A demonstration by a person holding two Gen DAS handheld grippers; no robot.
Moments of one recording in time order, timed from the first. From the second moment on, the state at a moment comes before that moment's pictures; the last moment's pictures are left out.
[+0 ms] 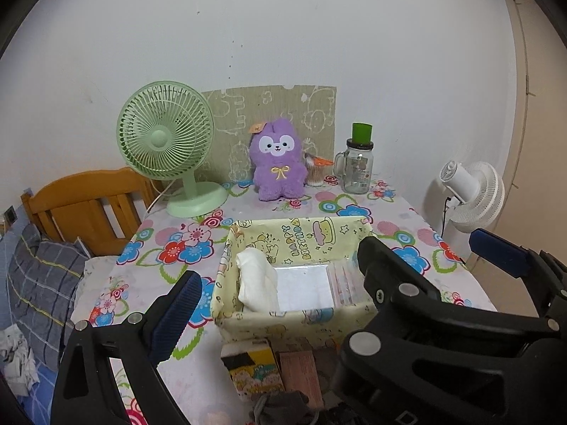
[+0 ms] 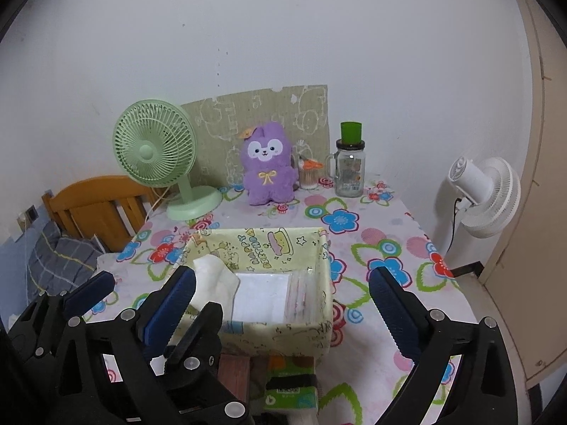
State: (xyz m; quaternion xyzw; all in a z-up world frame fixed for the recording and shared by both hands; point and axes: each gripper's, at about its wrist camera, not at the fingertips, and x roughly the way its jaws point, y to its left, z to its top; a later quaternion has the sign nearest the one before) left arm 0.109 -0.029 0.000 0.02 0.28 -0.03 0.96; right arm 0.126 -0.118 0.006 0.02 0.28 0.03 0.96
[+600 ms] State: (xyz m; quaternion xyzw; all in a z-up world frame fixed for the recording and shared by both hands) left arm 0.056 -0.037 0.000 0.01 0.26 -0.03 0.97; right arm 0.072 -0.124 0.008 0.02 0.26 0.04 0.97
